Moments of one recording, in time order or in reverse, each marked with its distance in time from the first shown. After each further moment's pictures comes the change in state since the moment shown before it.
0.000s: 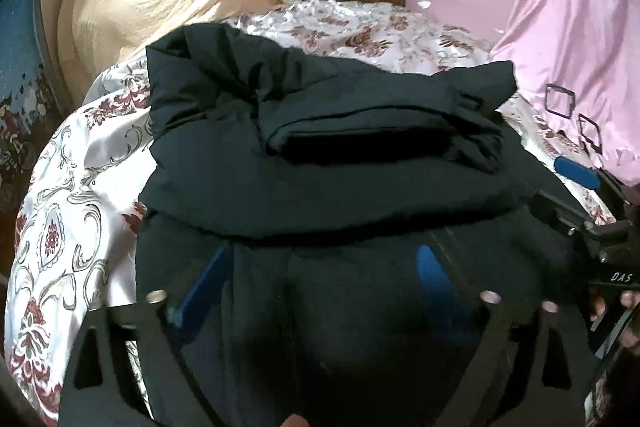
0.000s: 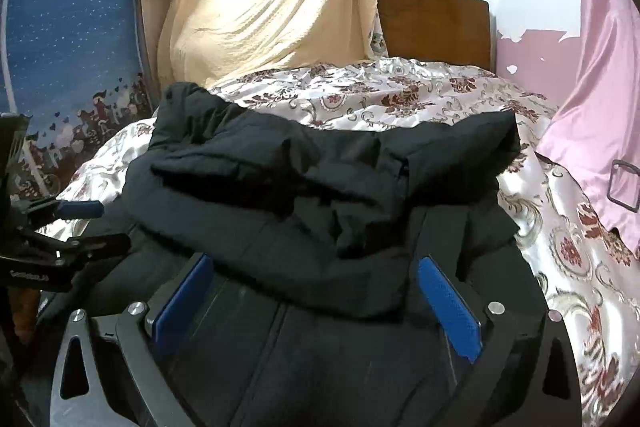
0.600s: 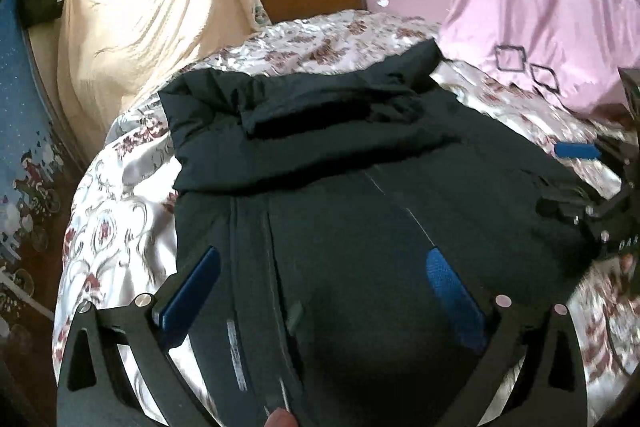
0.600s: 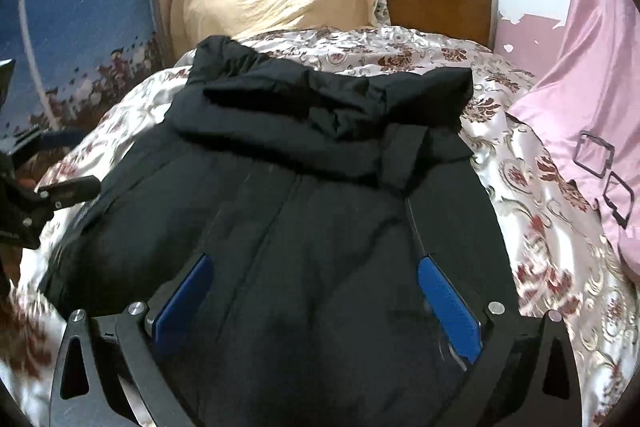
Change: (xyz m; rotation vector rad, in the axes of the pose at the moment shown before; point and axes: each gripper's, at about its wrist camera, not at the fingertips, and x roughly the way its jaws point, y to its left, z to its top) left arm -0.103 -0.053 -0.071 0.207 -0.021 0.019; right arm -0.114 0.013 -0.062 -0.057 0.153 -0.011
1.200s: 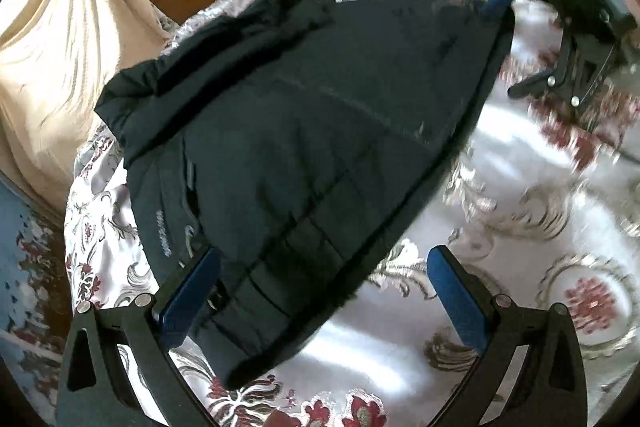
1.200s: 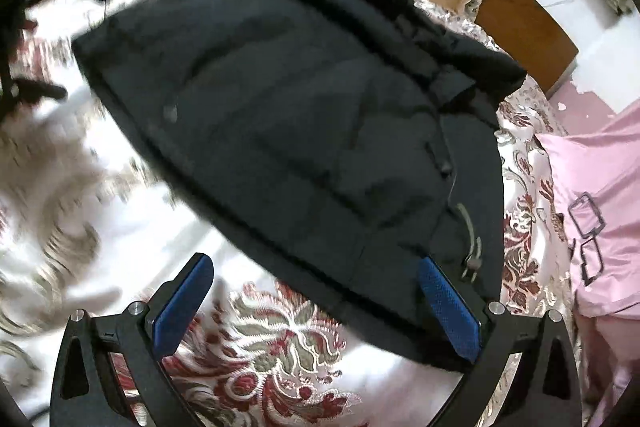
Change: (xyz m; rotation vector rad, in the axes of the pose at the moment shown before) left arm -0.015 -0.077 -0.115 0.415 0.131 -0.045; right arm -0.016 0.027 -0.113 -0.500 0.245 -0.056
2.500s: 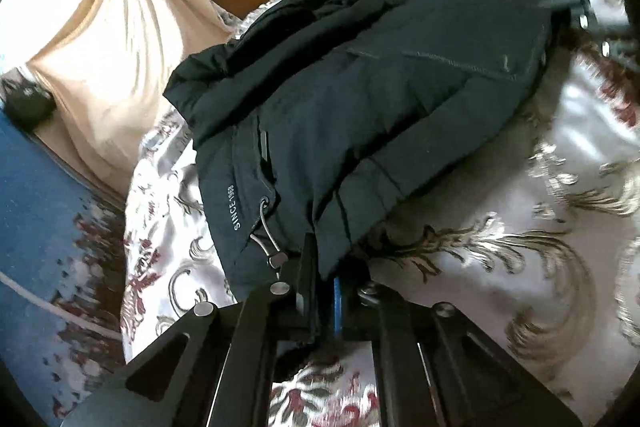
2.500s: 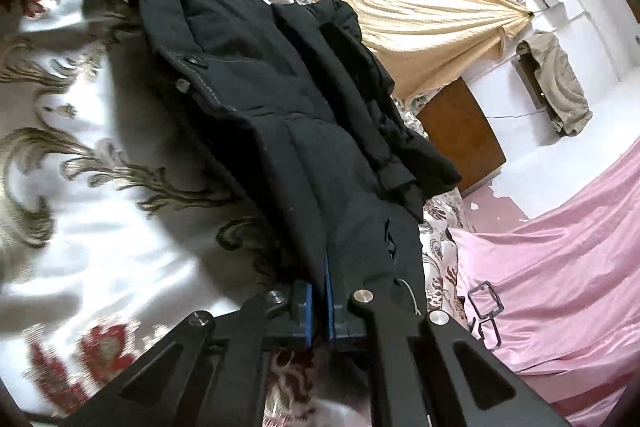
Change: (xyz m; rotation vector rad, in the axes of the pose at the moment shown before) left arm -0.004 0.020 -0.022 -0.049 0.009 0.250; right arm -0.013 0.061 -0.014 -0.251 -0.239 -0.391
